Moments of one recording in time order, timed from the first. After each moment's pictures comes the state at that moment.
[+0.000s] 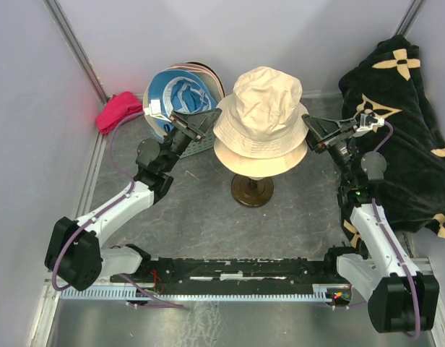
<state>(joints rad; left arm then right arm) -0.52 1.24 0.81 0.87 0.14 -1.15 0.05 0.92 0.63 0.67 -0.45 1.55</state>
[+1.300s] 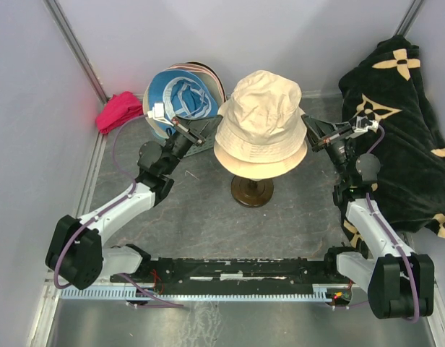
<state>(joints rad) -0.52 1.26 0.77 0.90 0.18 -1.16 0.04 1.05 0.57 0.92 -0.41 1.73</state>
